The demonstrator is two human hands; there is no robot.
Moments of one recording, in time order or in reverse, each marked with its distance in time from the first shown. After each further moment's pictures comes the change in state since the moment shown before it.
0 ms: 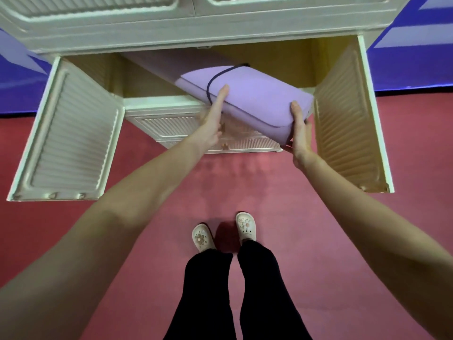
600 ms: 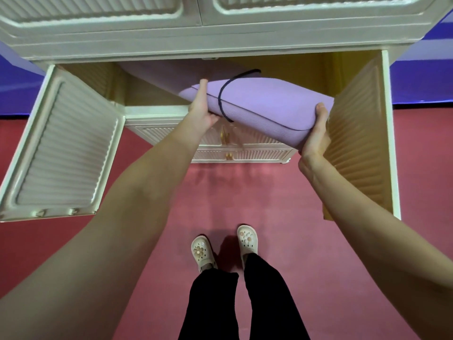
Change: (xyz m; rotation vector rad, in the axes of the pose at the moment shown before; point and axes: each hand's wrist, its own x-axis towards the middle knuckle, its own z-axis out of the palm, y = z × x) left_hand 0.081 0.046 -0.014 -0.387 0.092 0.010; right_hand 0.022 -0.022 0.024 0.175 0.201 -0.112
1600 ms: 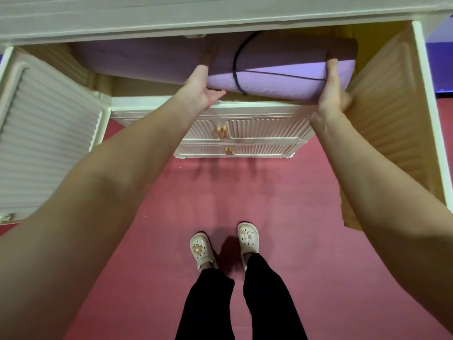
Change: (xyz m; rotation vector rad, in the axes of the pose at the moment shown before) left_hand 0.015 0.010 0.036 0.106 0.019 0.028; right_hand 0.083 -0.021 0.037 0.056 0.078 -0.020
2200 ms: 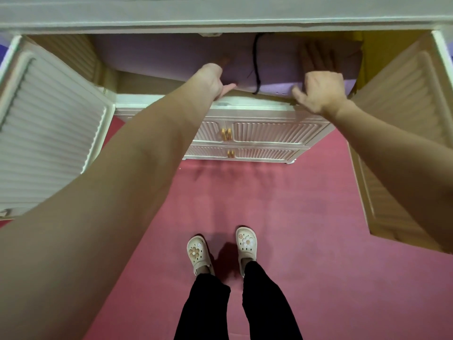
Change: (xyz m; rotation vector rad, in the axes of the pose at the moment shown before) left_hand -0.015 0.019 0.013 -0.073 0.203 -0.115; right_hand 0.030 -0.007 0.022 -1.712 -0.472 -1.112
